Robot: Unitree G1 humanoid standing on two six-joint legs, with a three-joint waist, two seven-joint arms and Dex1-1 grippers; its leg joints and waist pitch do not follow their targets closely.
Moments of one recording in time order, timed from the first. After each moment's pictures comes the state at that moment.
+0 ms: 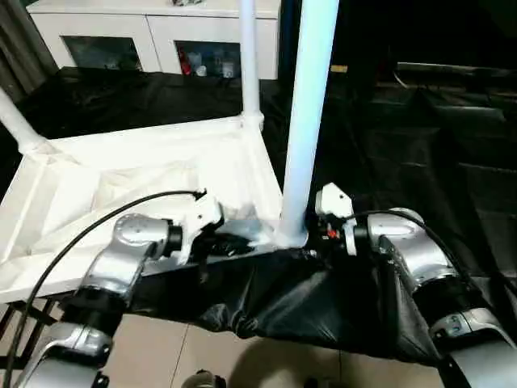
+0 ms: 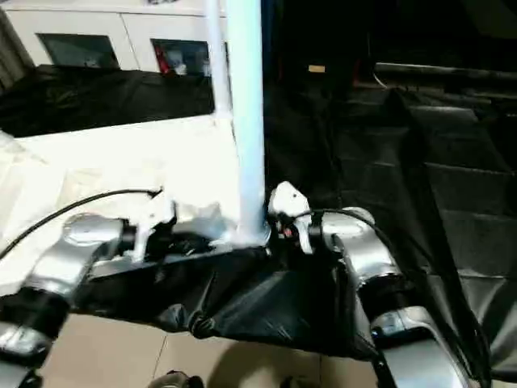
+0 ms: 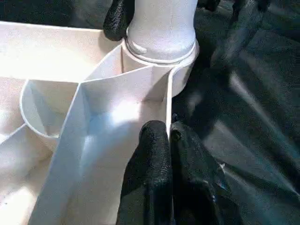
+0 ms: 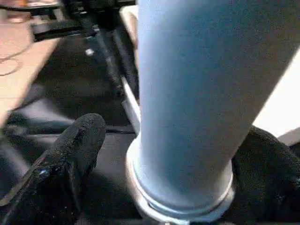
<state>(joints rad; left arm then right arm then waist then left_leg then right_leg) -0.47 0.40 -0.17 0.47 -0.06 0.10 -1.28 -0.57 -0.32 0.21 0.61 0.09 0.01 1.26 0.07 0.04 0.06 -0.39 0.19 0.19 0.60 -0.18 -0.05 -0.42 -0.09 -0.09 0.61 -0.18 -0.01</state>
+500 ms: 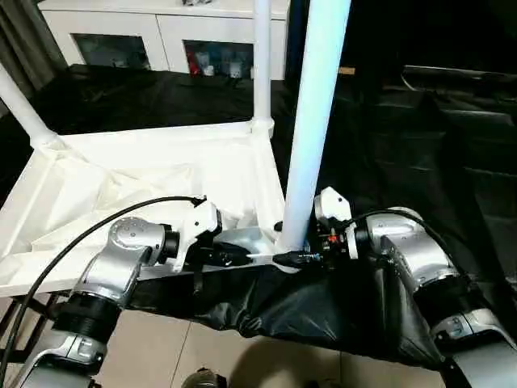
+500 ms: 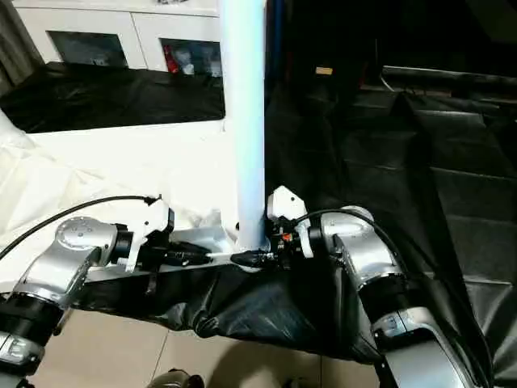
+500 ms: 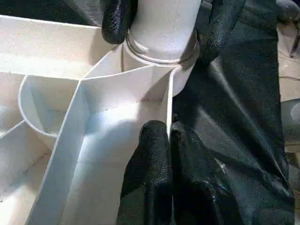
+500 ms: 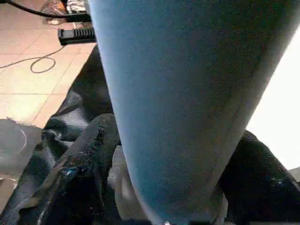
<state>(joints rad) -0.44 0.42 -0.19 0.42 -0.07 0.12 -1.33 -0.55 -0.33 0.23 0.57 0.12 0.04 1.33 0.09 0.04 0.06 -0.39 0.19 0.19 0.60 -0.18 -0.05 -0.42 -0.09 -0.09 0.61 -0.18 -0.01</state>
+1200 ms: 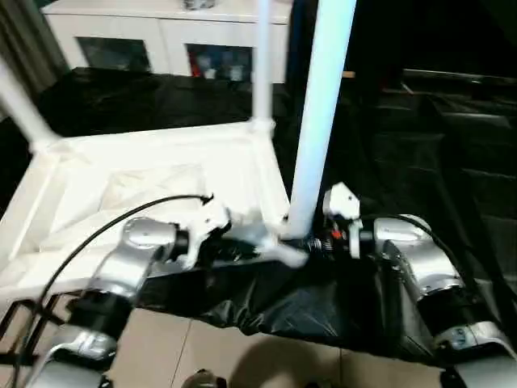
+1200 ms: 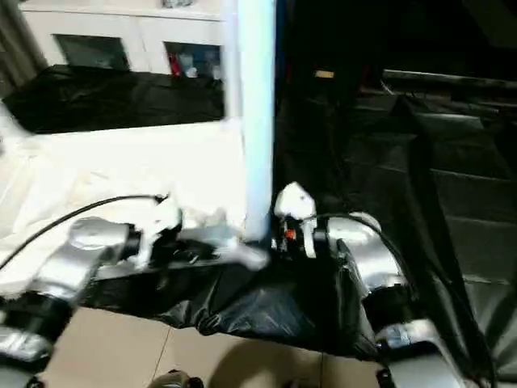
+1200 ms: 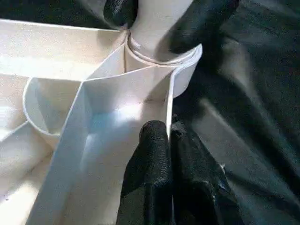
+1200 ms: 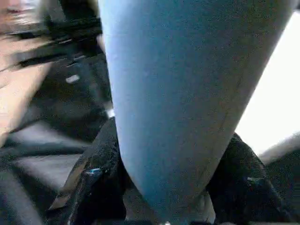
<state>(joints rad) -0.49 0.32 -0.20 0.49 -0.02 0.14 -1.13 -0.51 -0.25 0.13 0.57 0.09 0.03 1.02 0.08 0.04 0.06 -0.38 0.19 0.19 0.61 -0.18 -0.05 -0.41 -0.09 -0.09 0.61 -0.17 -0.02</state>
